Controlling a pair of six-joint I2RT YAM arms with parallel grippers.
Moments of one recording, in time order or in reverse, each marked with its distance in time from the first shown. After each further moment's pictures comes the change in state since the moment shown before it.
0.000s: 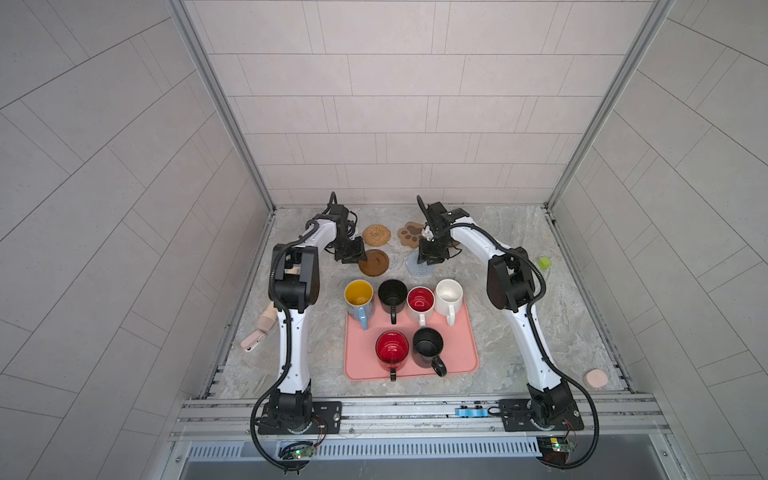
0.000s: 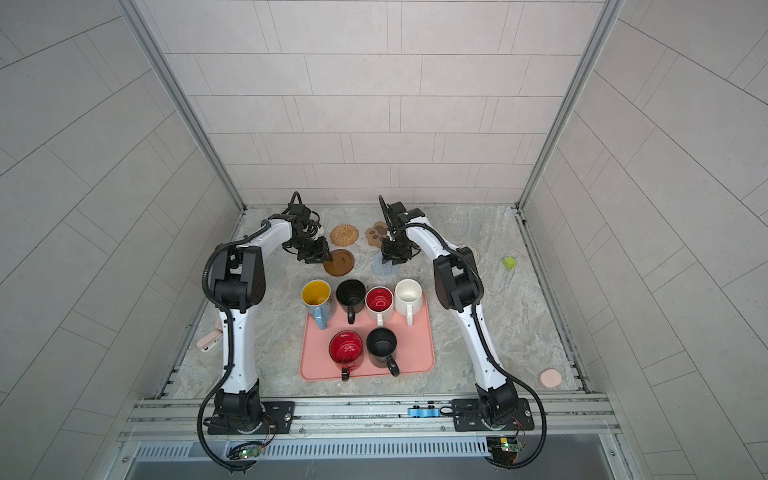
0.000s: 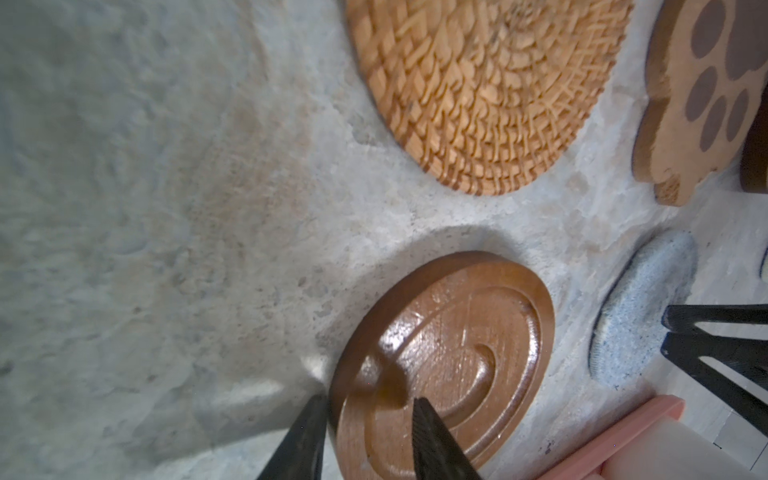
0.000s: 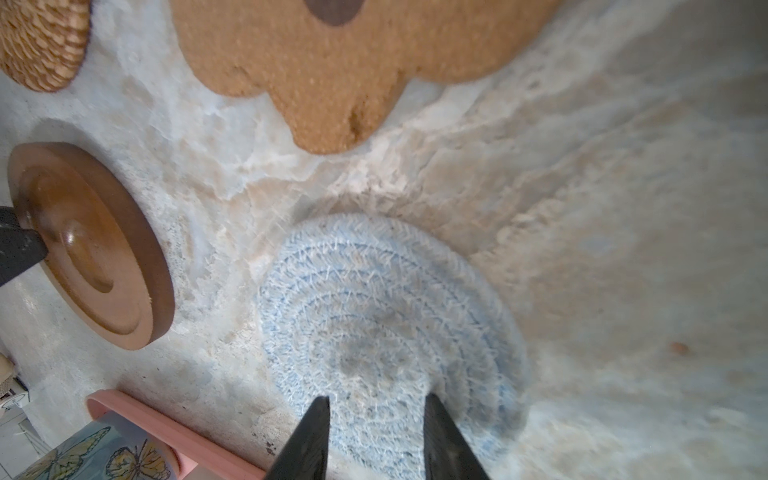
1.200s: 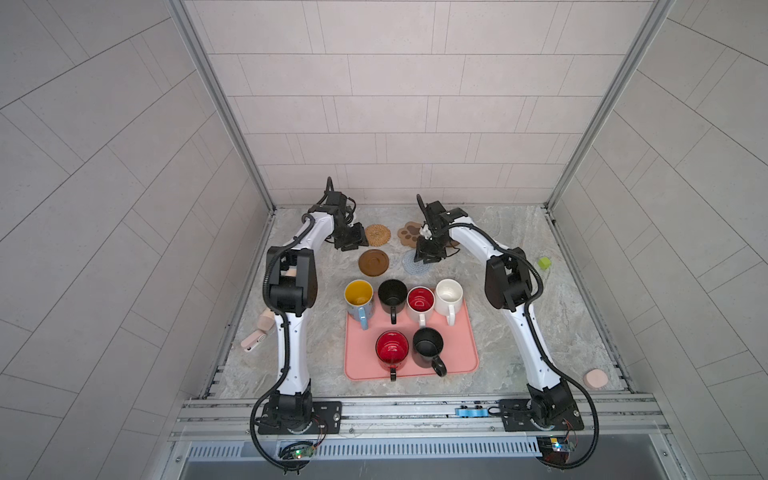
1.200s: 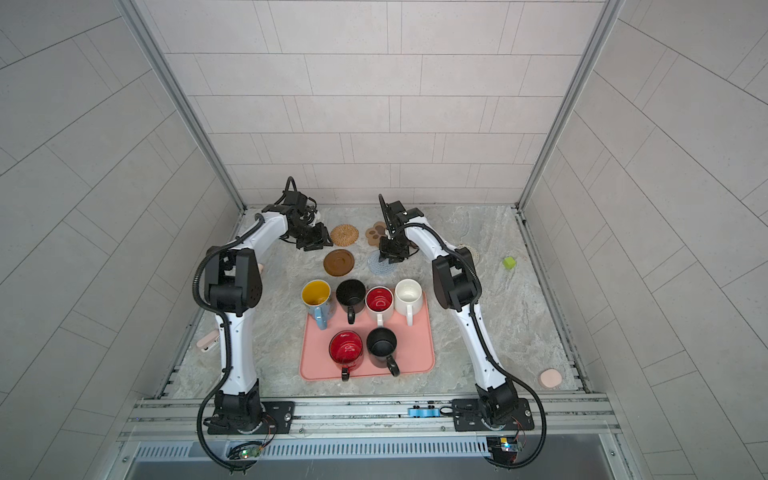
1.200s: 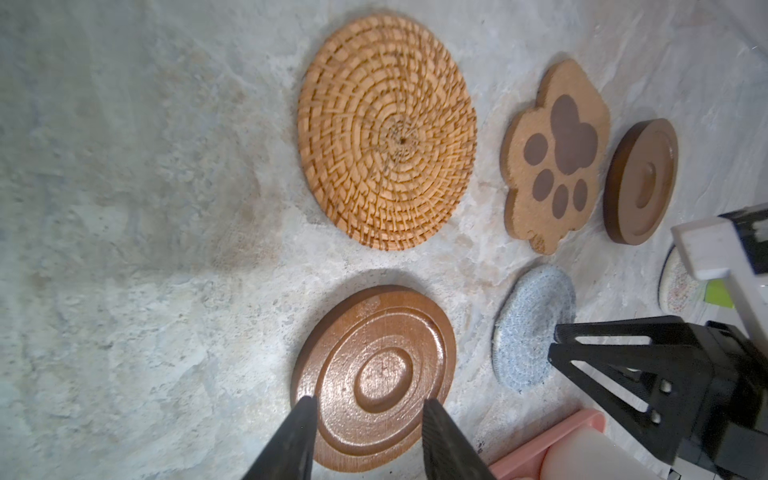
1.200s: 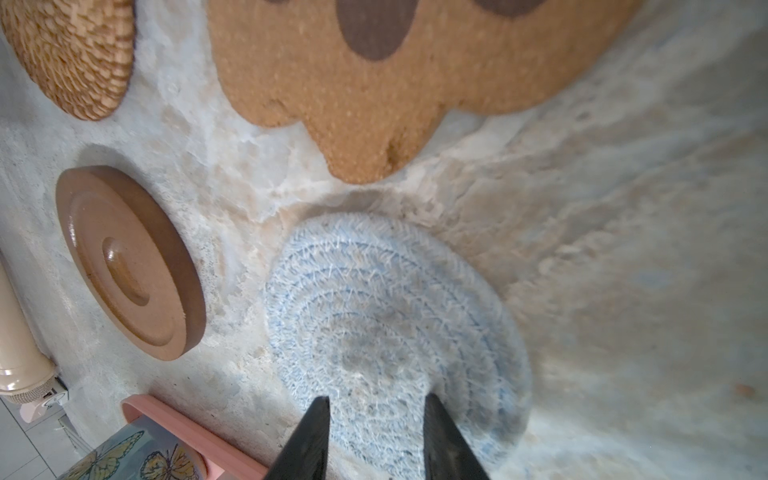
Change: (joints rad) left arm -0.010 -0.054 0.091 0.018 0.005 -0.084; right arm 0.002 0.033 0.050 0.009 -0.043 0.036
